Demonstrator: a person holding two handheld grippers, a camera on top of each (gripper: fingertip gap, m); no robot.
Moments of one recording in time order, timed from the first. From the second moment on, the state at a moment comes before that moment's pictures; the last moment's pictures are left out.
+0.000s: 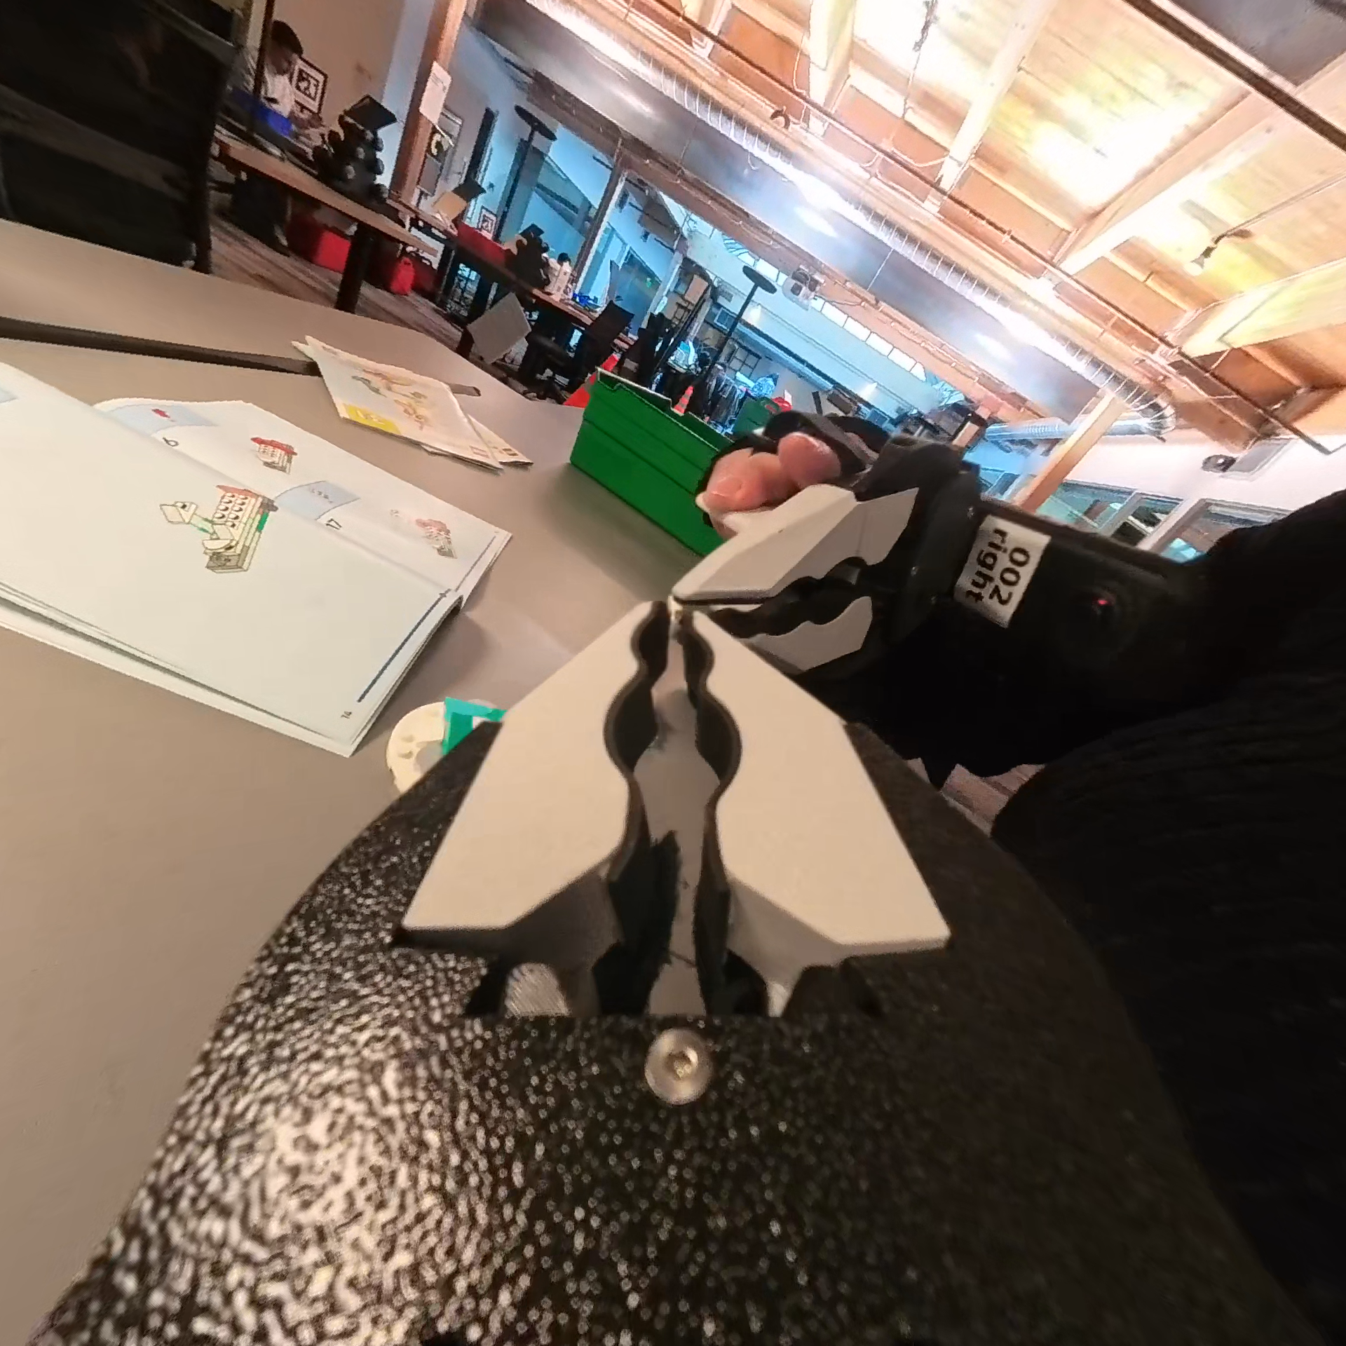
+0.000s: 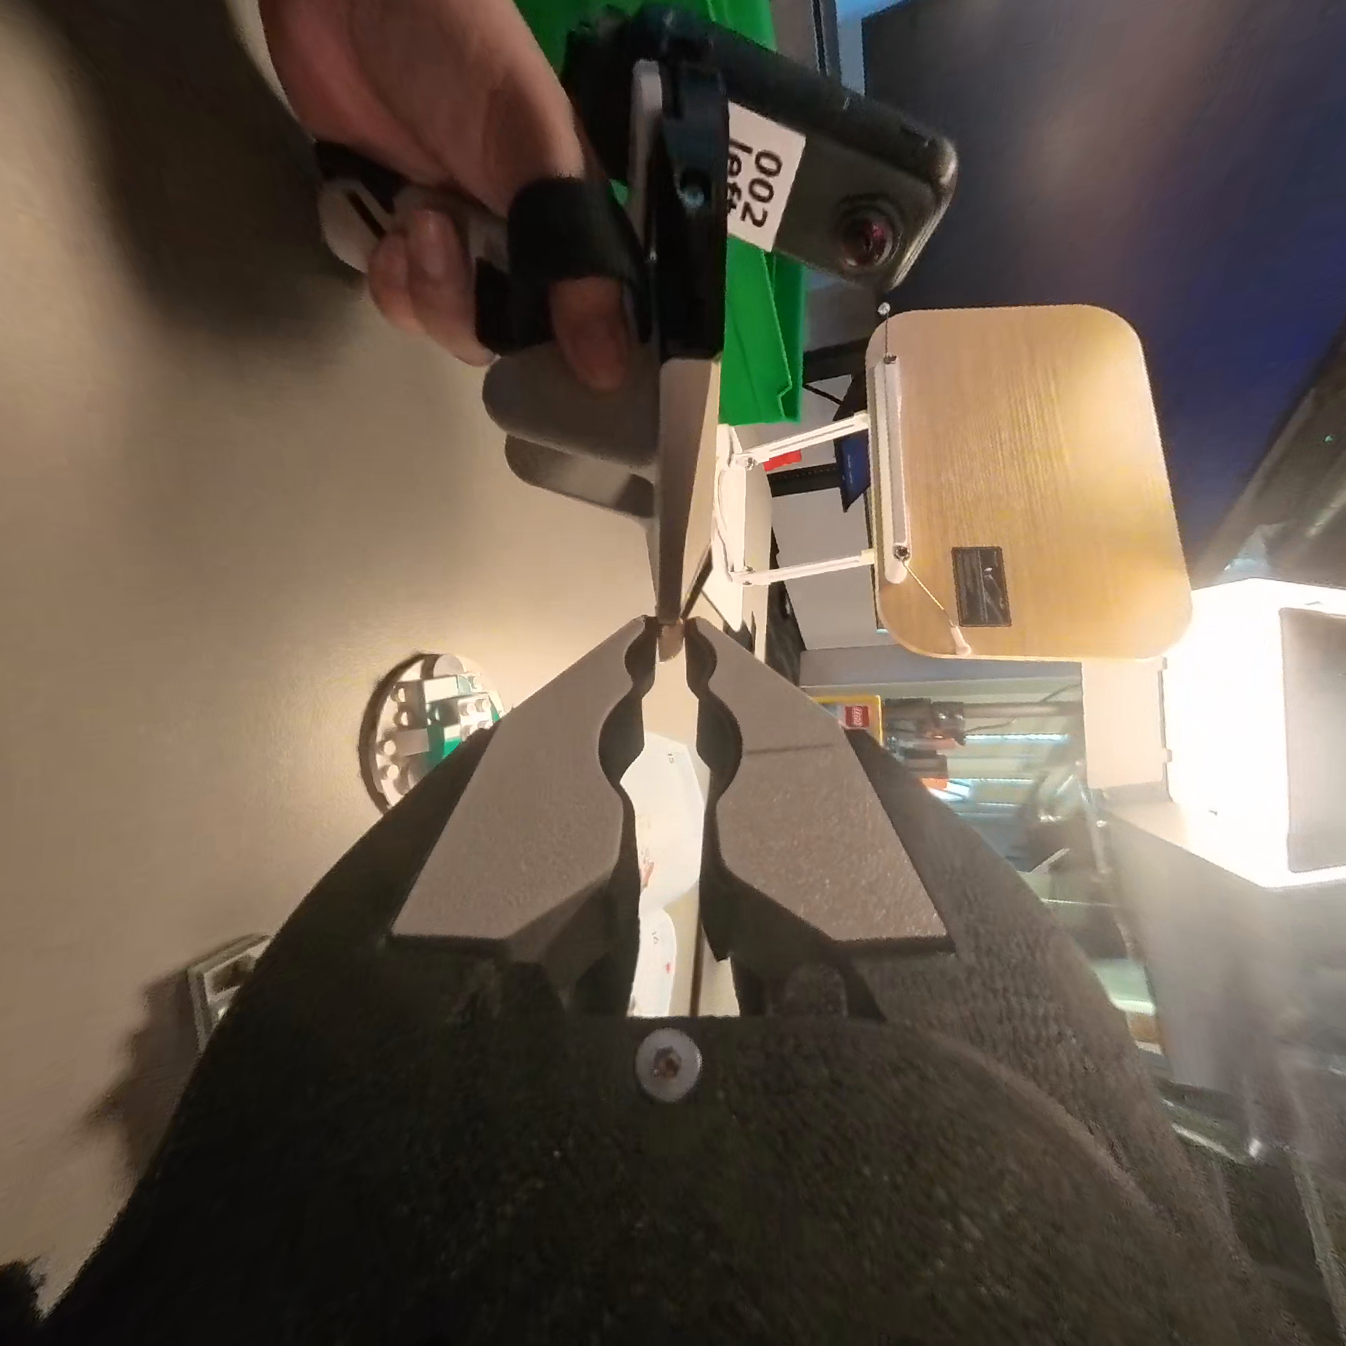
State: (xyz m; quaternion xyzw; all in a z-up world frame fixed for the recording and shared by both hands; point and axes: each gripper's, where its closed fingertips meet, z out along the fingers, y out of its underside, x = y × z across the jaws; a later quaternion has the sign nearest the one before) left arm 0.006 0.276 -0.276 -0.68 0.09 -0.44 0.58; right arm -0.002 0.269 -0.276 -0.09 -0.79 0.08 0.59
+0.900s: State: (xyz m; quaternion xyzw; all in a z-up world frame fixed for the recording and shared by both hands) left arm 0.009 0.278 -0.276 -0.70 0.16 -0.30 0.63; right arm 0.062 0.281 -0.312 -0.36 -0.80 0.20 0.43
